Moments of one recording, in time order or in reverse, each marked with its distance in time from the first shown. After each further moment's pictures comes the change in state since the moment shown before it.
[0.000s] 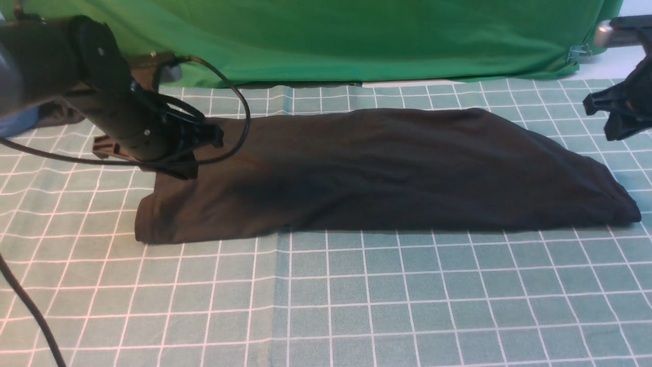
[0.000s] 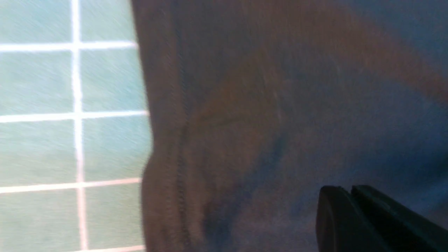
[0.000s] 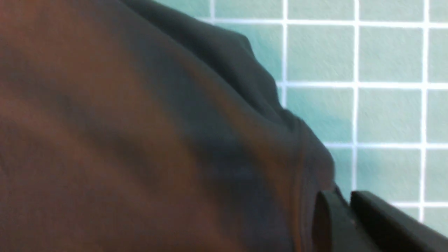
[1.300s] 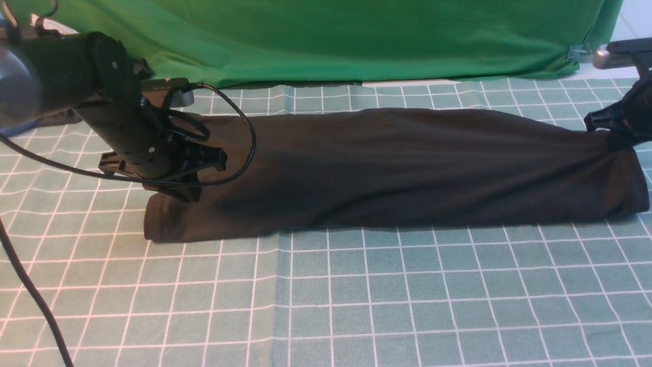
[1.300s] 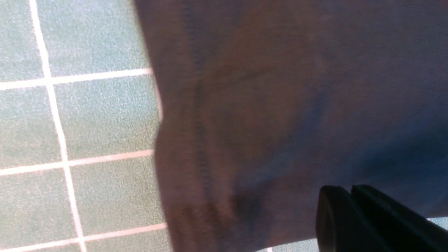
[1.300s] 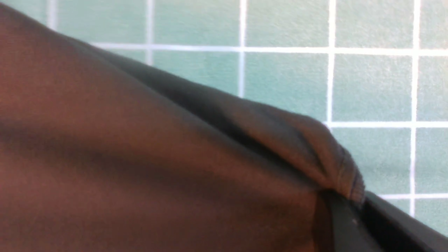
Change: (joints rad) right arm -0.058 0.119 -0.012 -0.041 -0.127 -0.020; left arm 0.000 0.029 0.001 0.005 0.053 0.063
